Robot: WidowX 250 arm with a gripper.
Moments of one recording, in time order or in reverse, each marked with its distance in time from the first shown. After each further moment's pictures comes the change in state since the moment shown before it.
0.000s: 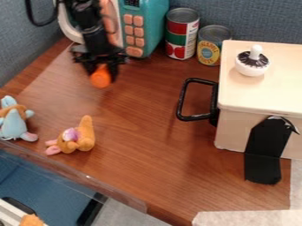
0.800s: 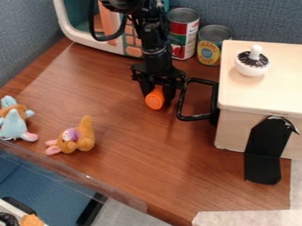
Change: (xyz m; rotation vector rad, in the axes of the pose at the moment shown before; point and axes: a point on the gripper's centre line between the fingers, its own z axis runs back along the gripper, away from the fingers) arm -0.024 -0.089 -0.031 -0.021 0.078 -0.189
